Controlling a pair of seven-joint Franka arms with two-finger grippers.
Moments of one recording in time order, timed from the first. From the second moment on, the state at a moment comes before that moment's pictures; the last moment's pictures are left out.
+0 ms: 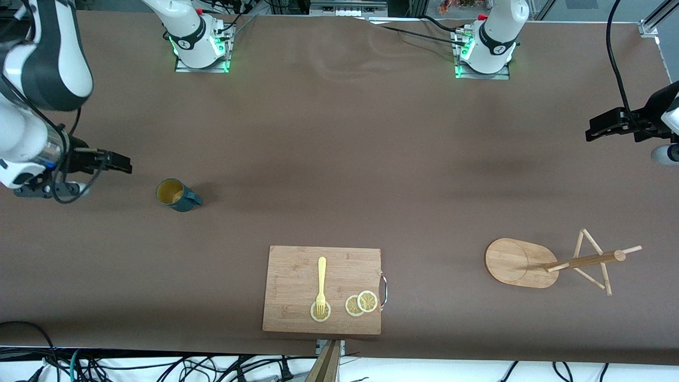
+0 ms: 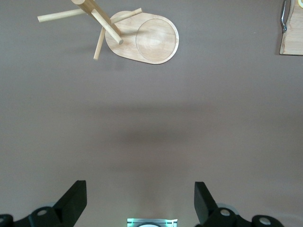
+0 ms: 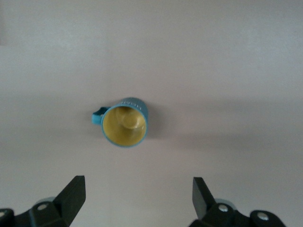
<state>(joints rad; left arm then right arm) 0.03 0.19 -0.03 -1.30 -0.01 1.33 -0.02 -0.03 0.21 0.00 -1.77 0.00 1.86 -0.05</state>
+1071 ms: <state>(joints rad) 0.03 0.19 -0.03 -1.30 -0.01 1.33 -0.02 -0.03 0.30 0.00 -2.14 0.00 2.46 -0.05</state>
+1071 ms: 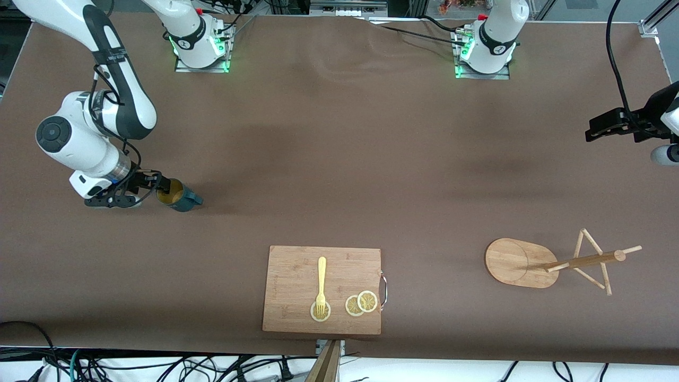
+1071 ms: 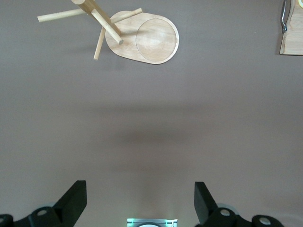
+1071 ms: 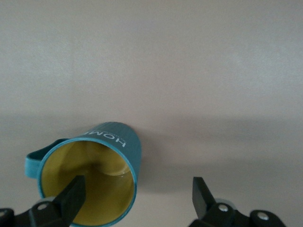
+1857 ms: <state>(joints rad) 0.04 0.19 -0.03 -1.30 -0.01 1.33 -0.02 -0.03 0.33 0.00 -2.14 0.00 2.47 -0.06</state>
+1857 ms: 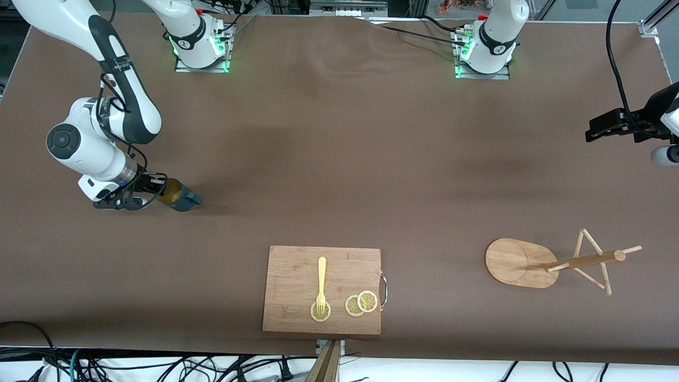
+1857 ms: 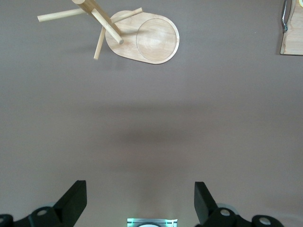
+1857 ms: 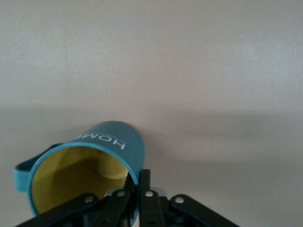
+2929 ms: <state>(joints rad) 0.04 0.21 -0.03 -1.30 -0.01 1.33 -0.02 0.33 0.36 0.07 -1.73 0.02 1.99 0.27</state>
